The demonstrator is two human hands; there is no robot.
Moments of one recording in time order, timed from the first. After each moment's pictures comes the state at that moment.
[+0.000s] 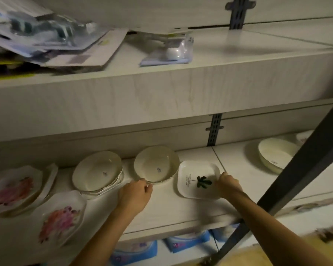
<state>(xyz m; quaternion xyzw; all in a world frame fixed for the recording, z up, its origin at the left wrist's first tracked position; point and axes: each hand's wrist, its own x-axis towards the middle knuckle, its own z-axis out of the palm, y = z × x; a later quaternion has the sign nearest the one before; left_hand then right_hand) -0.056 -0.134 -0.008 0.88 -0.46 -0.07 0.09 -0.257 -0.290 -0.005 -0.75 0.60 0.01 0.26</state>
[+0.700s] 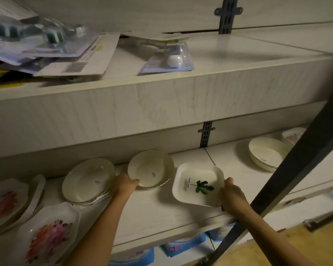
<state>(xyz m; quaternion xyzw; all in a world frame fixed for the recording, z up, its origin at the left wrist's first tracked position) -0.003 -0.177 -0.025 0.92 -0.26 -0.23 0.19 -0.288 -0.267 -0.009 -0.71 0.59 -0.08 0.37</state>
